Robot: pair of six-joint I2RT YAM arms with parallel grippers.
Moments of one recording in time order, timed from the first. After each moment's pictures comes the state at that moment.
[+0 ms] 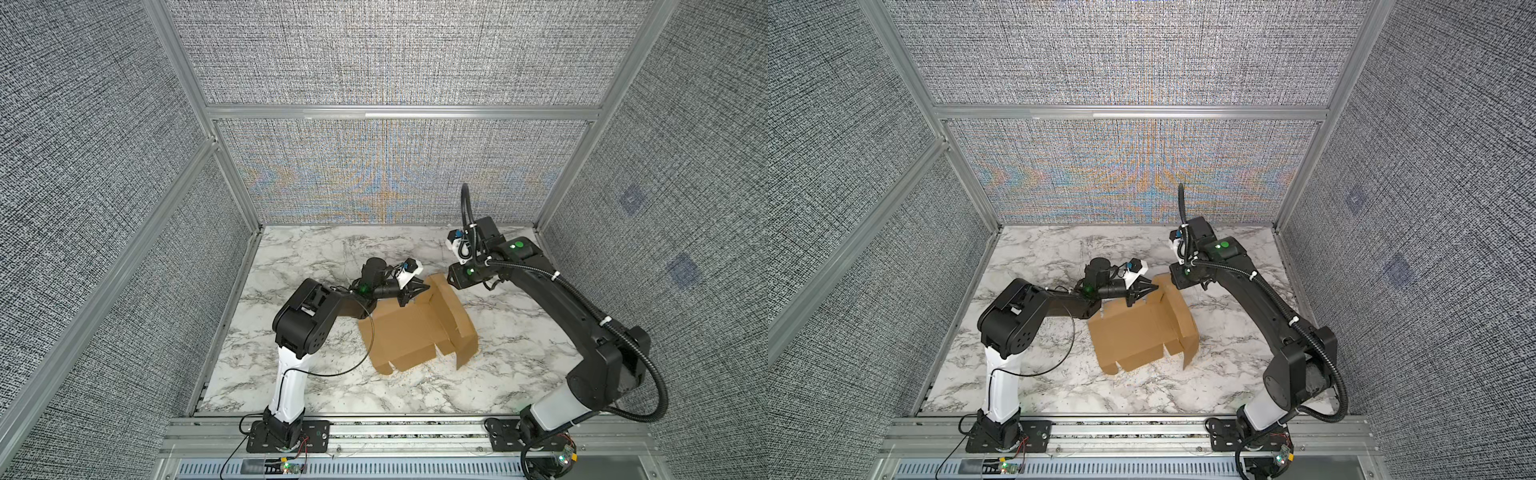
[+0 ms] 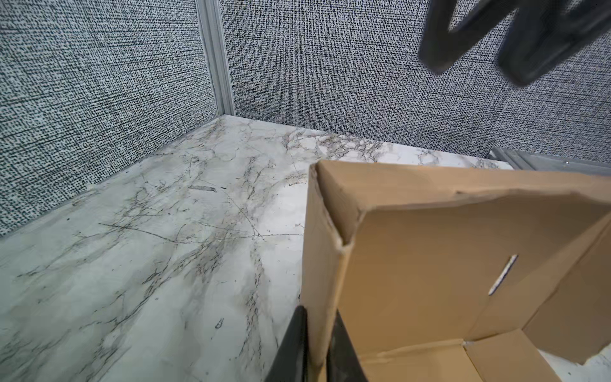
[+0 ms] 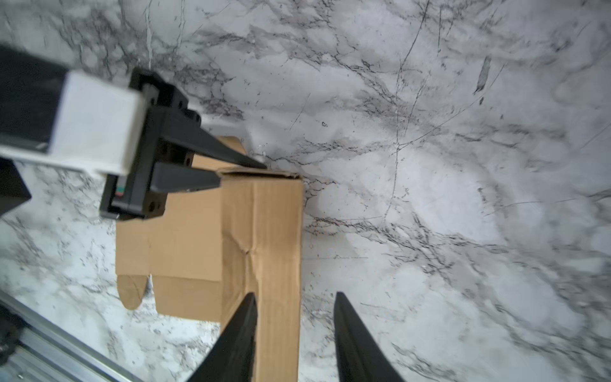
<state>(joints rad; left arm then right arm) -0.59 2.10 1.10 0.74 0.81 0.13 0.39 1.58 1.50 -0.98 -0.11 0.07</state>
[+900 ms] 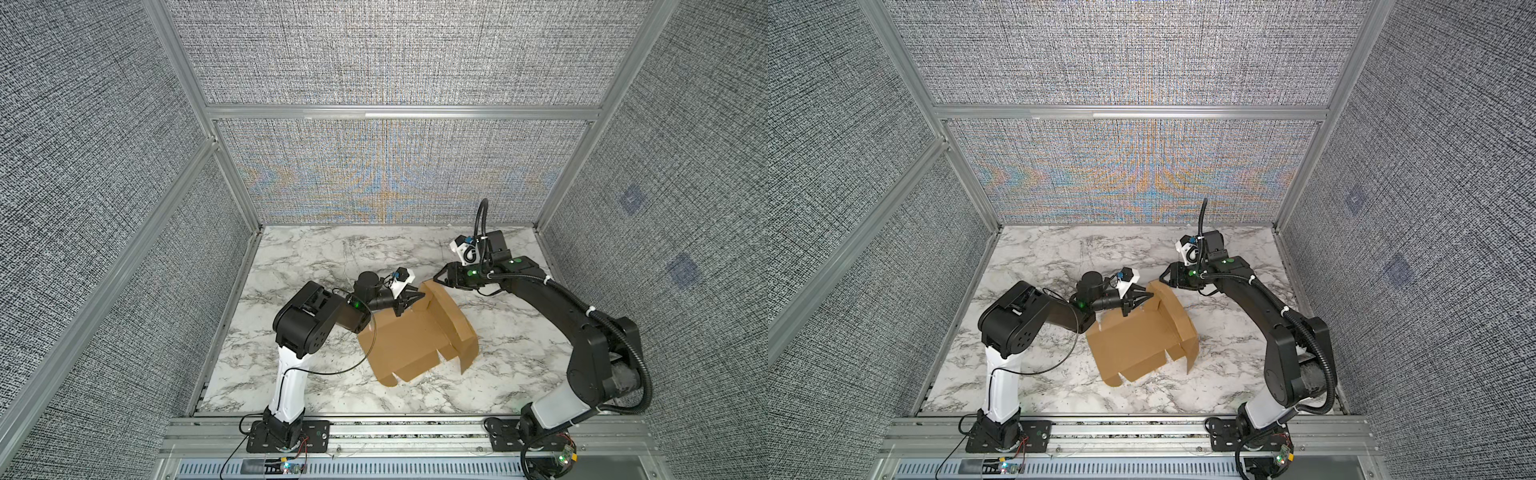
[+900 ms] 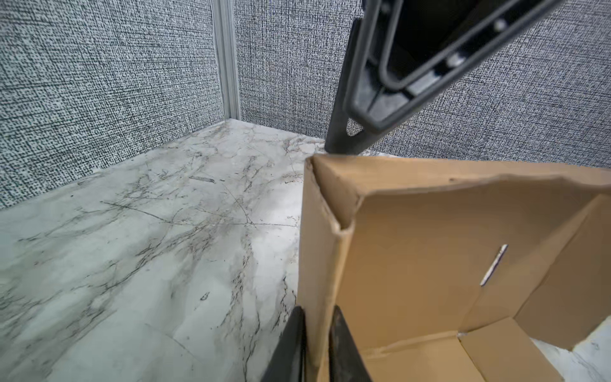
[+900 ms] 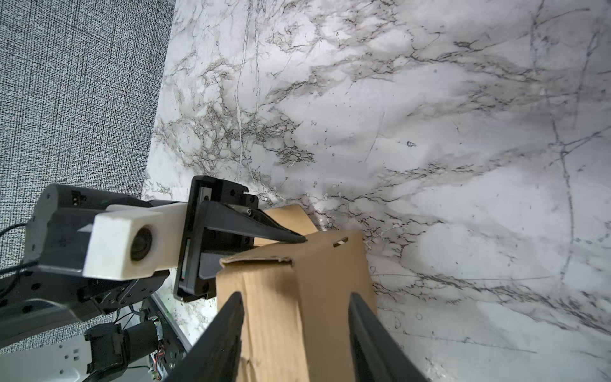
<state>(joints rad) -0.59 2.11 0.92 1.05 0.78 0.00 0.30 1.60 1.25 -0.55 -0.52 0.34</state>
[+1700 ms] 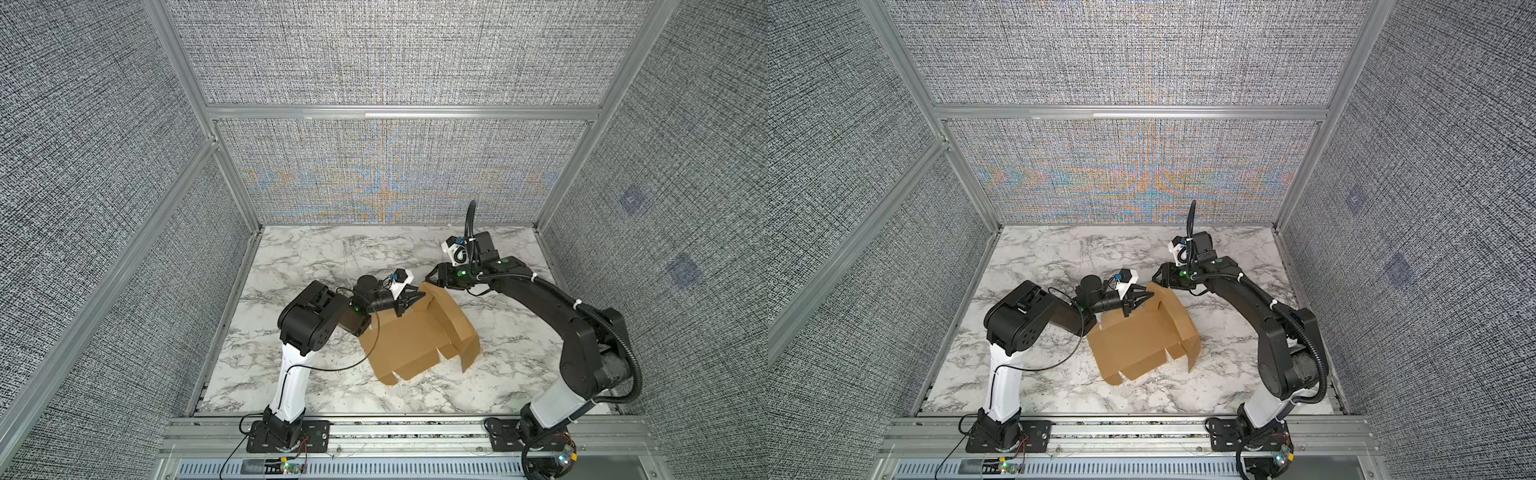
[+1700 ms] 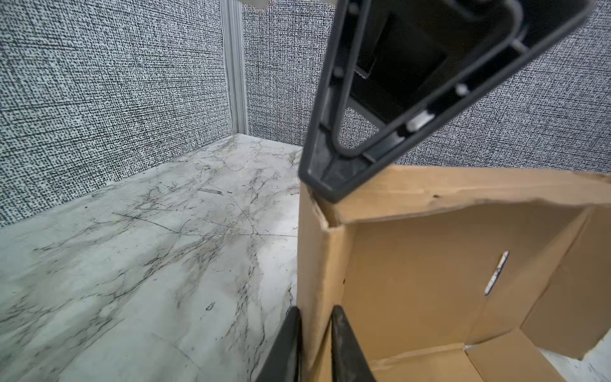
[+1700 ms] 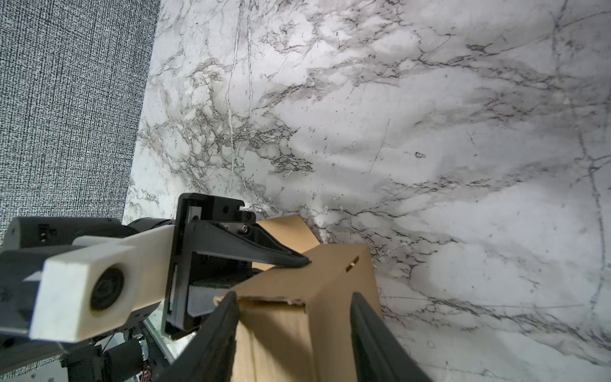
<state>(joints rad) -0.60 2.15 0.91 1.16 0.76 -0.04 0.36 1.65 1.25 -0.49 -0.45 0.37</state>
